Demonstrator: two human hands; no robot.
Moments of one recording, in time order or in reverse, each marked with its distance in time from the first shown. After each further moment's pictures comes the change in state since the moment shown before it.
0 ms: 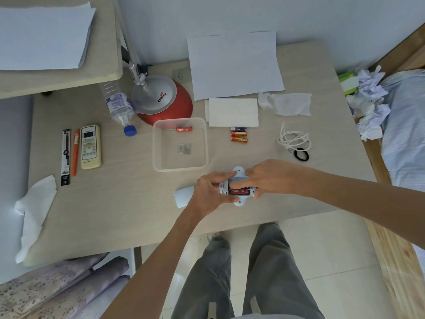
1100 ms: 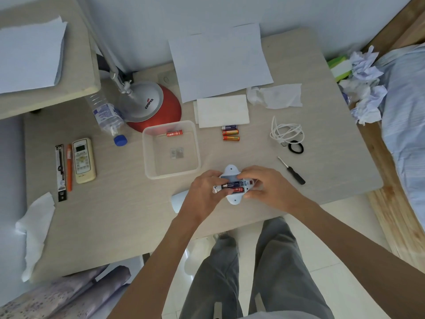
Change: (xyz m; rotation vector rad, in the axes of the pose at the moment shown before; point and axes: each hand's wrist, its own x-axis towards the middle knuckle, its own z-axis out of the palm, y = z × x) left_hand -0.003 0.024 -0.008 0.463 0.025 0.170; right_hand -0.012 -0.038 0.073 1.012 0.640 0.457
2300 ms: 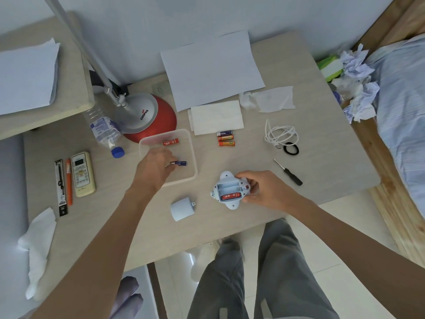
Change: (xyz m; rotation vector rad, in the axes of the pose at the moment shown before) left_hand 0.064 -0.069 -0.117 0.511 0.017 -0.062; right_hand 0.003 -0.008 -0.003 0.047 -0.044 0.070
